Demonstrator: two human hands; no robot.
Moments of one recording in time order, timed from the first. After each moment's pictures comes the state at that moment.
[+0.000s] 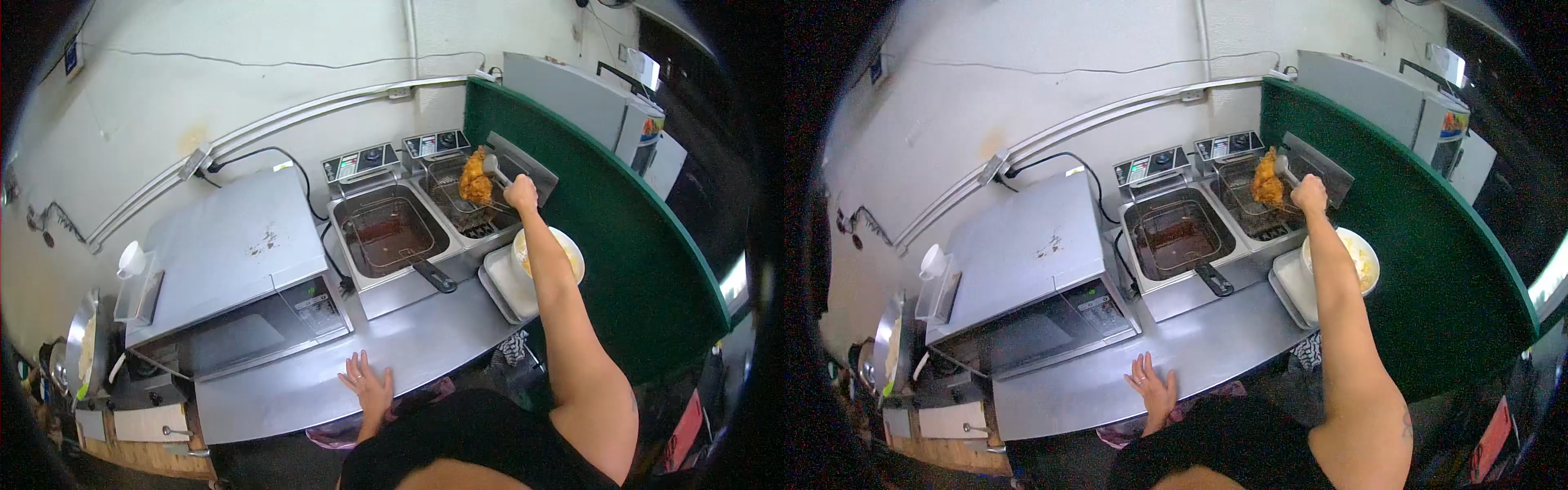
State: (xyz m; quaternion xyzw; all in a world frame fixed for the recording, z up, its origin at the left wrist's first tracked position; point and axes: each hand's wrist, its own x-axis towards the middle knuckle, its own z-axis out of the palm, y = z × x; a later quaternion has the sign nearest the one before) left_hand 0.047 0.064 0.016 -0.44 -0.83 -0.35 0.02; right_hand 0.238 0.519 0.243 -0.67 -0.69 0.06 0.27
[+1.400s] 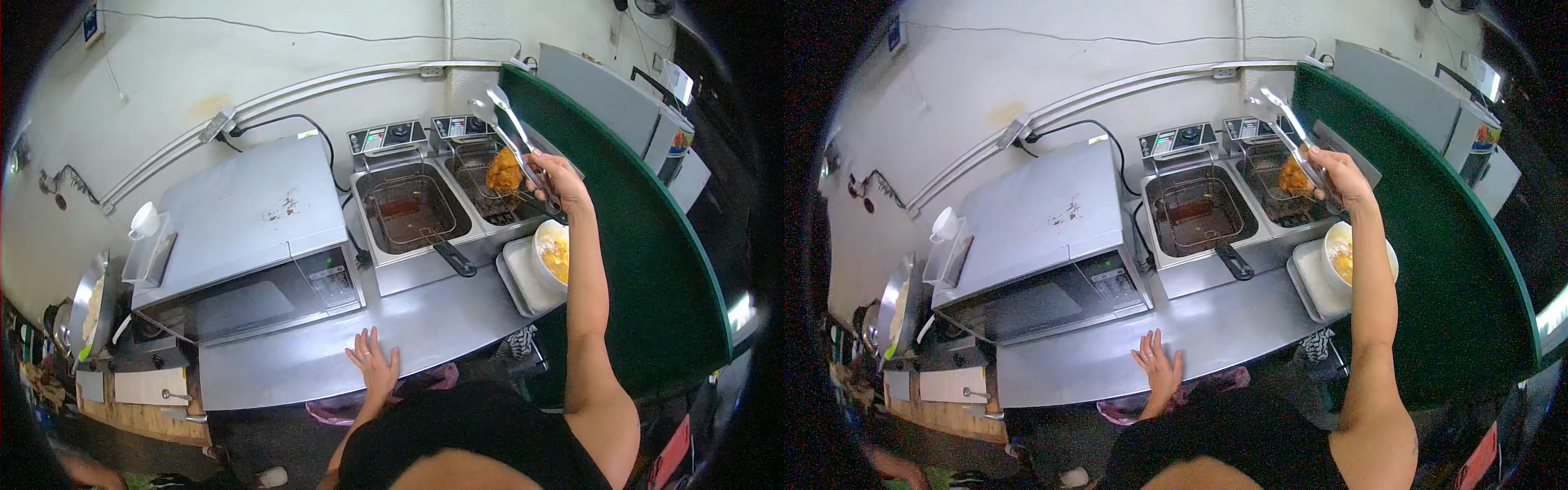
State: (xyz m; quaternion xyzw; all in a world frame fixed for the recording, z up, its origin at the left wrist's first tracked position) left_hand 0.046 0.062 0.017 -0.44 -0.83 -0.34 0.03; right_hand 0.245 0.416 0.329 -0.30 -0.66 0.58 0.38
